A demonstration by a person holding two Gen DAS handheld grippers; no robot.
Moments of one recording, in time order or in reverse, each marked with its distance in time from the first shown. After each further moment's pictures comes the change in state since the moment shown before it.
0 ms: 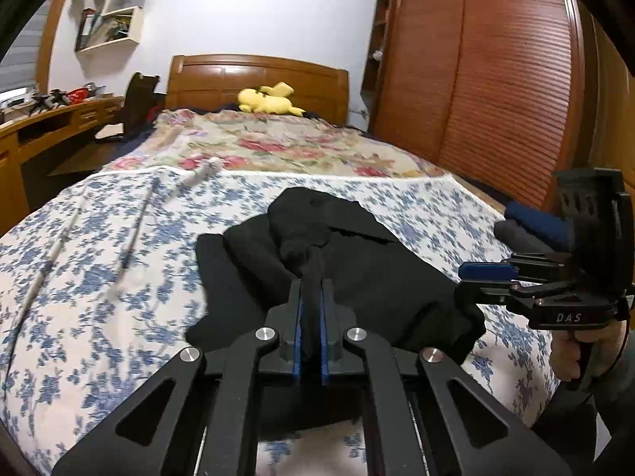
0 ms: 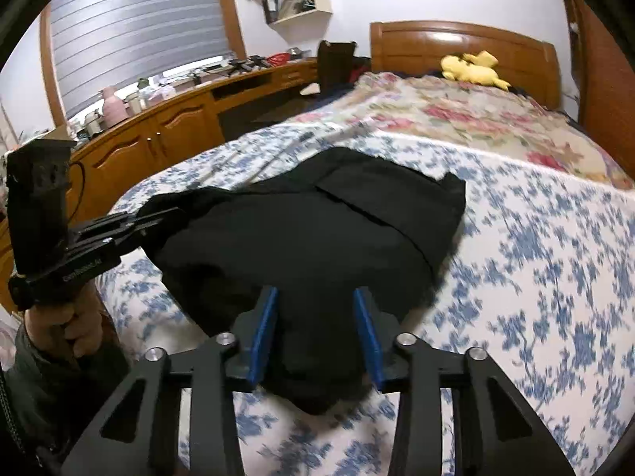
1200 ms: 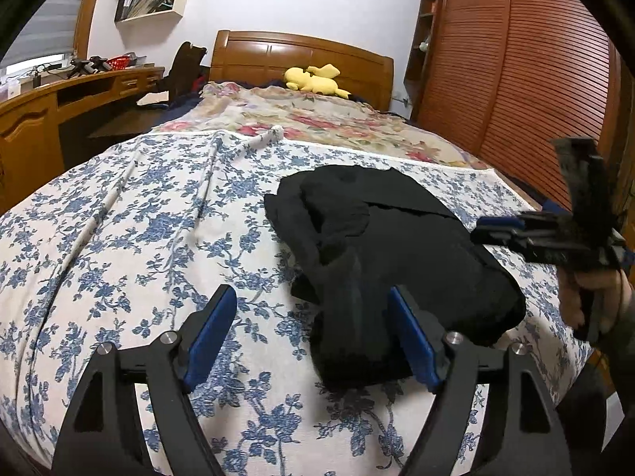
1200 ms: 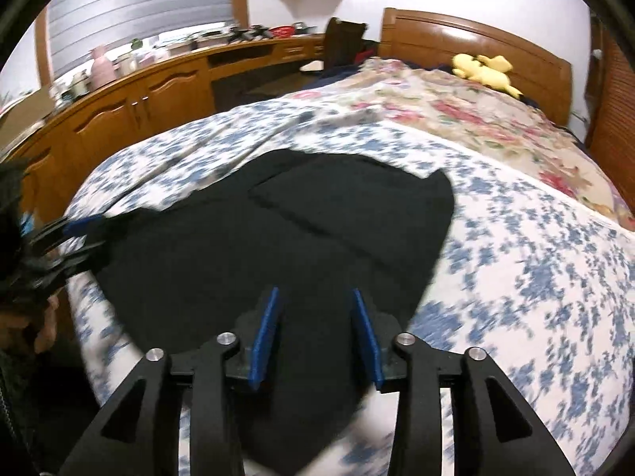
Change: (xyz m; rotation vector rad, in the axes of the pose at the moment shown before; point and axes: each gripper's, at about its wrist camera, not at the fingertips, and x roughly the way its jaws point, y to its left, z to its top) left arm -0.016 0.076 -0.036 -0.079 0.072 0.103; right arm 0.060 0.000 0.034 -0.056 0.099 -0.108
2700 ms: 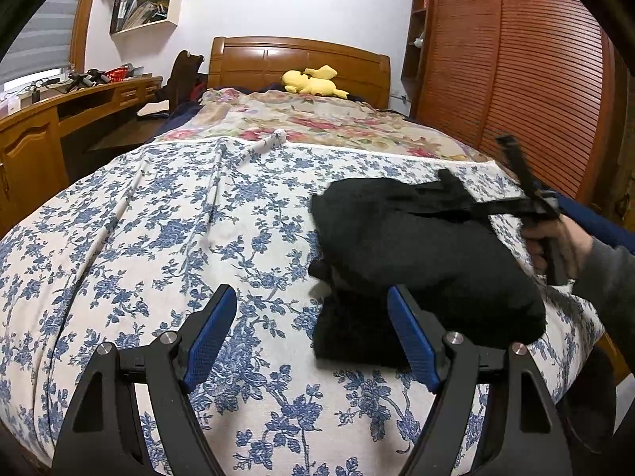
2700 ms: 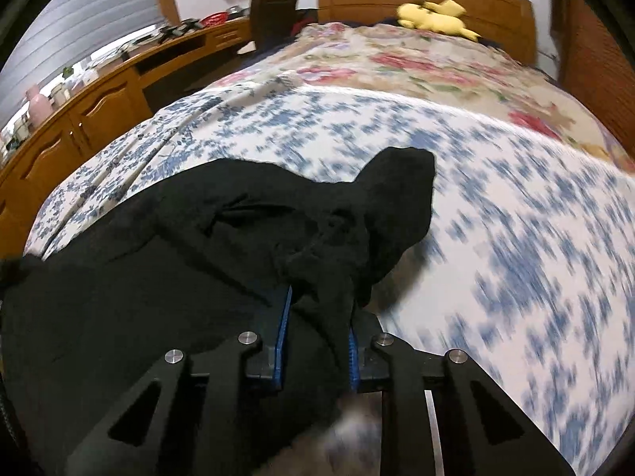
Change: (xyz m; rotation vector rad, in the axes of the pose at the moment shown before) left arm -0.006 0.003 -0.003 0.056 -0.002 0.014; right arm 0.077 -0.085 0.006 0.197 0.106 -0.048
